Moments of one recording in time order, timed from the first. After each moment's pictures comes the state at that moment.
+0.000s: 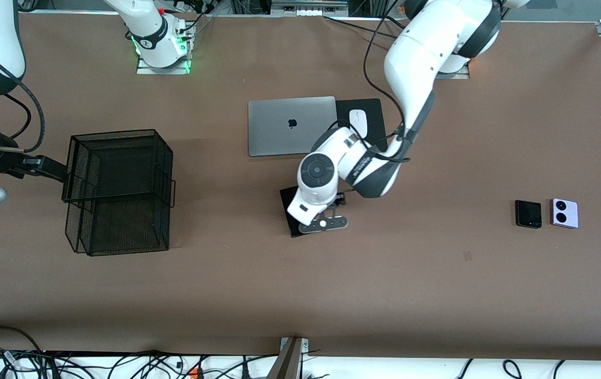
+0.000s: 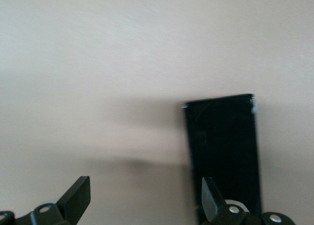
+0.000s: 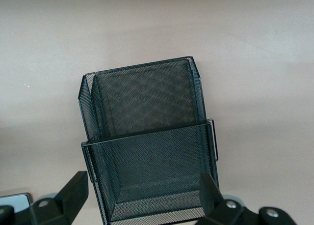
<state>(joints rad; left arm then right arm) -0.55 0.99 -0.13 -1.01 0.10 1.88 -0.79 0.02 0.23 -0.03 -1.51 -0.03 1.73 0.08</state>
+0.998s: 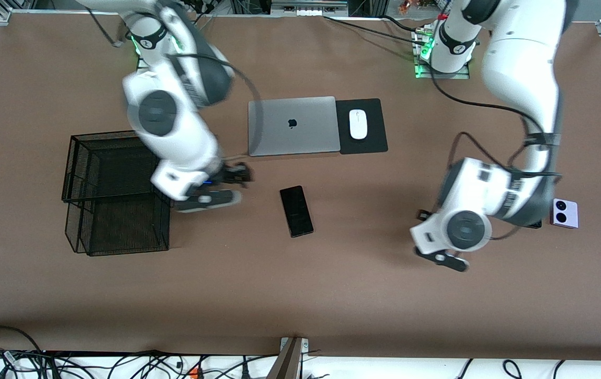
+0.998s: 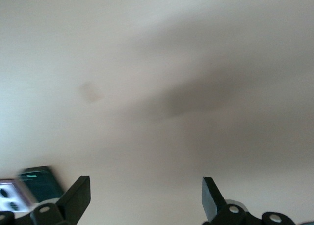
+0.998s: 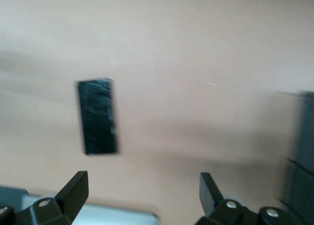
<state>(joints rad) -0.13 0.81 -0.09 -1.15 0.29 1.63 0.14 0.49 0.55 0.09 -1.40 0.00 2.05 0.39</state>
